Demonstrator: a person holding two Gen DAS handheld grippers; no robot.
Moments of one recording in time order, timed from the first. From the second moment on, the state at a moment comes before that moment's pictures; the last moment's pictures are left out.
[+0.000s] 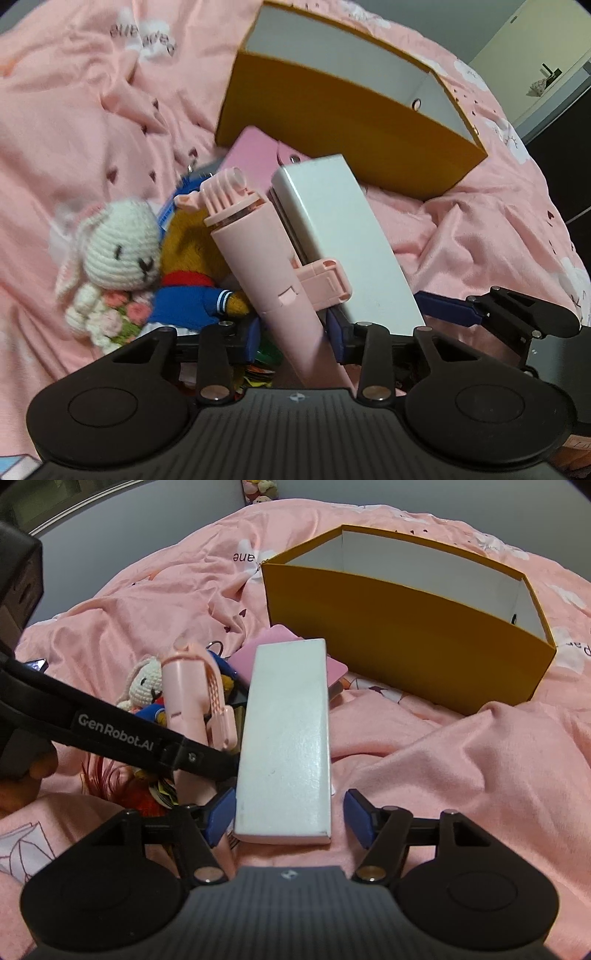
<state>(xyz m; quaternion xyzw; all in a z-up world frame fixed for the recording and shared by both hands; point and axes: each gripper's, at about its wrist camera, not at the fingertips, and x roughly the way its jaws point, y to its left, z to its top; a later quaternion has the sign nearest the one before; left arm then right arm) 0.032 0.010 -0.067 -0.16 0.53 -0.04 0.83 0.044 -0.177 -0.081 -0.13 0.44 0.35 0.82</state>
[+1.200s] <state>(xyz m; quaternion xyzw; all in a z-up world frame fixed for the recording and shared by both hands) 0.013 0.033 -0.053 -0.16 0.50 -0.03 0.85 0.026 -0.112 -0.098 -0.33 0.34 0.30 0.83</state>
